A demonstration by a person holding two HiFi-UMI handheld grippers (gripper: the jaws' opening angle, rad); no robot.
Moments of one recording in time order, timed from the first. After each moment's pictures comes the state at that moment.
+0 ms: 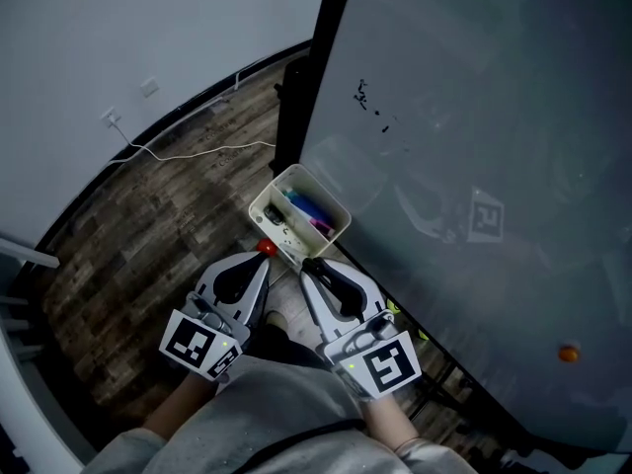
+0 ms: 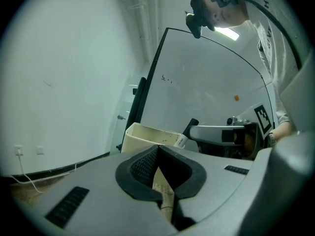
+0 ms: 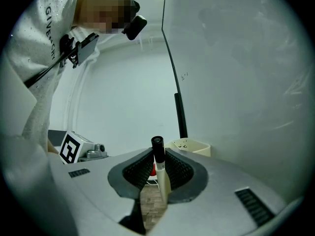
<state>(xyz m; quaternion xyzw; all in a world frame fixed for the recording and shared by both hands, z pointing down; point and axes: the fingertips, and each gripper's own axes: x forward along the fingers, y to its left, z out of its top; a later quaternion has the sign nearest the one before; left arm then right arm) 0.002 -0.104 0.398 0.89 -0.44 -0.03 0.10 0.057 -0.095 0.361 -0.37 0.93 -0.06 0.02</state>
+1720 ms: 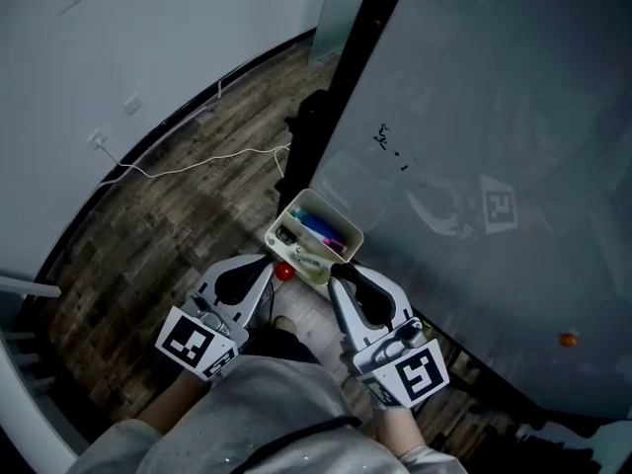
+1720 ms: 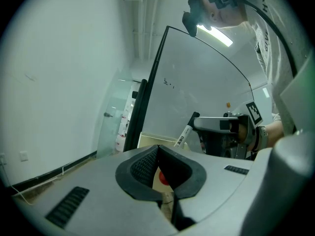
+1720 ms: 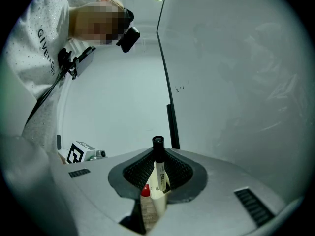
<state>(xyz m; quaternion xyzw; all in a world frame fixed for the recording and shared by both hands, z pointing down) -0.024 -0.129 0.369 0.93 -0.35 -0.02 0.10 0.056 -0.107 0.320 -0.43 0.90 -0.07 0.02</state>
